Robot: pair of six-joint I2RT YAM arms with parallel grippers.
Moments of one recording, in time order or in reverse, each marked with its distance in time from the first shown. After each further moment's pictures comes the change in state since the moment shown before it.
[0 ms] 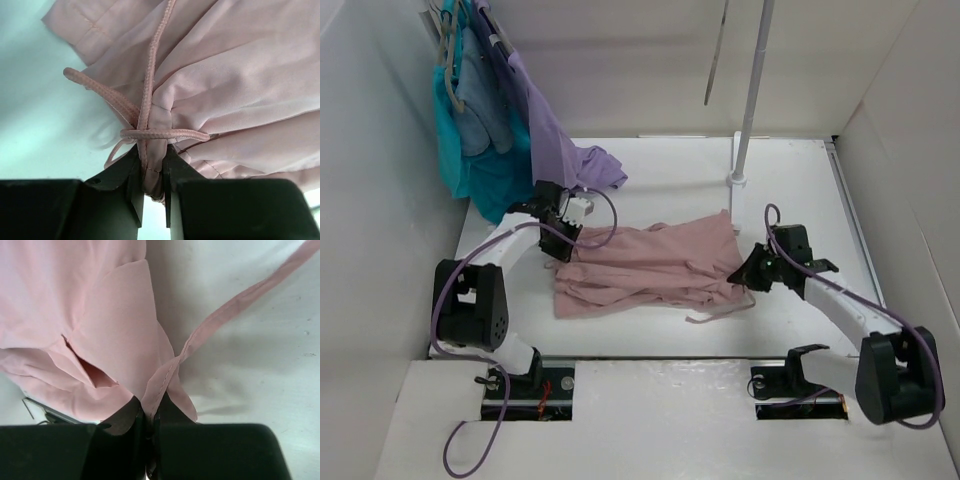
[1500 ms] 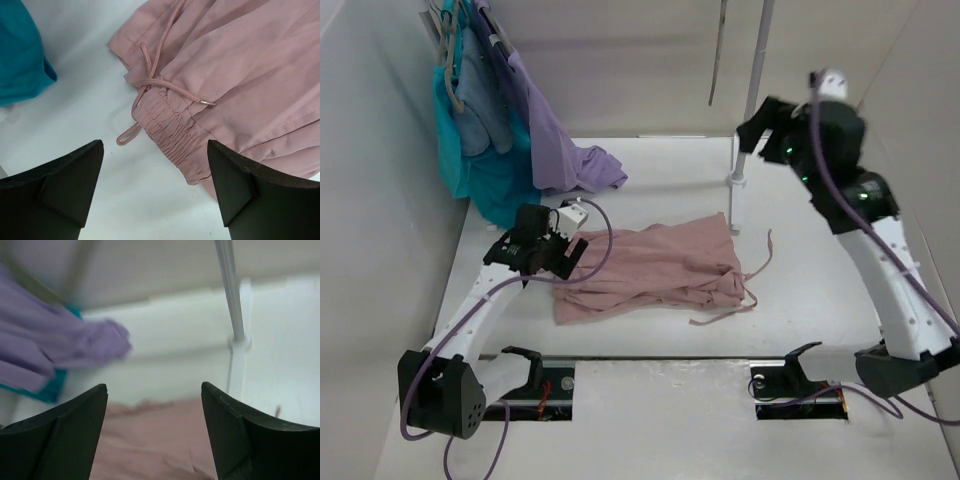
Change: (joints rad) left arm -0.062 -0.466 -0.243 0.118 -0.105 0.061; right arm 0.240 0.130 1.022 -0.279 0.558 -0.265
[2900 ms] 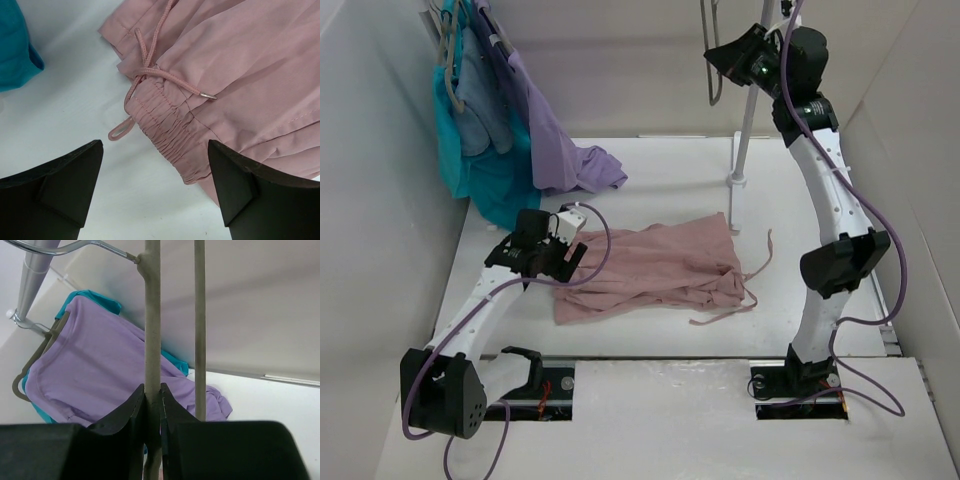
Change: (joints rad) left arm 0.013 -0.006 -0.047 0.023 0.003 -0.020; right arm -0.182 0.656 0.710 0.399 -0.571 0.267
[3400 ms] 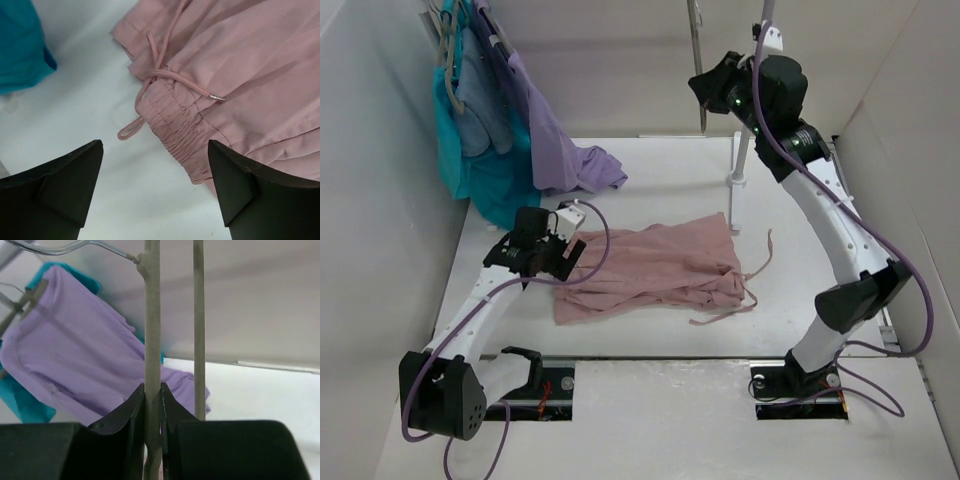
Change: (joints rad) left arm 0.000 -0.005 0.005 0.002 -0.028 0.007; right arm 0.199 -0.224 -0.243 -0.034 0.319 -0.208
